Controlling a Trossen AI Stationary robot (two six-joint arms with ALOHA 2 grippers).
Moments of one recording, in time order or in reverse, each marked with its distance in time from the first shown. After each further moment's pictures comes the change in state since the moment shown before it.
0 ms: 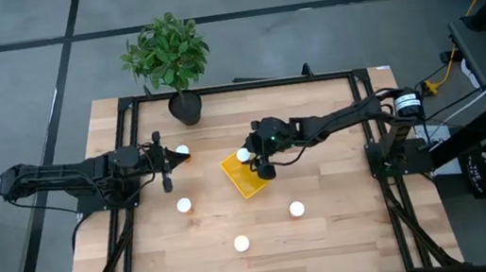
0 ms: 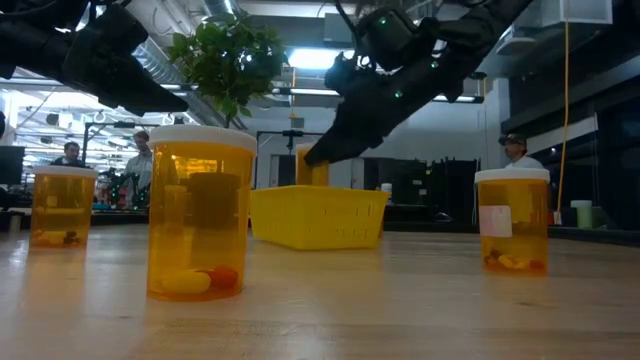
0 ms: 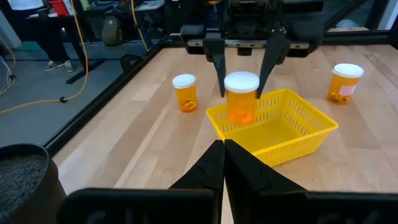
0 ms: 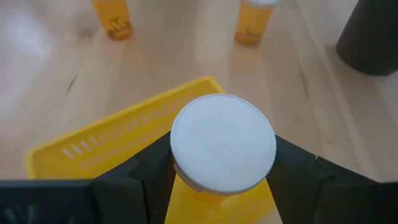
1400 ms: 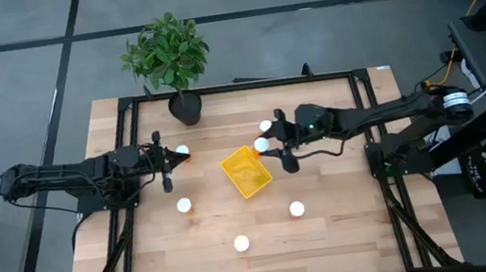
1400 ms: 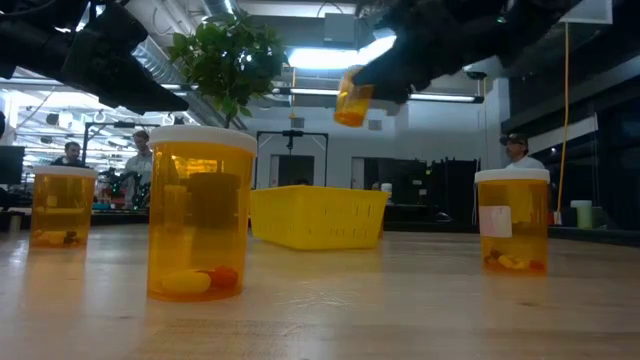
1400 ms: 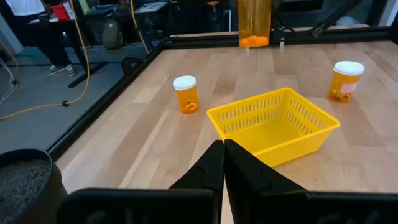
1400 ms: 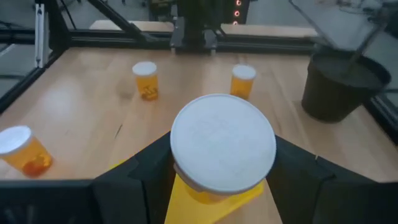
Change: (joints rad) left arm 0.001 0.000 0.000 0.004 0.000 0.017; right arm 0.000 -0.387 -0.203 0.053 -0.036 0.035
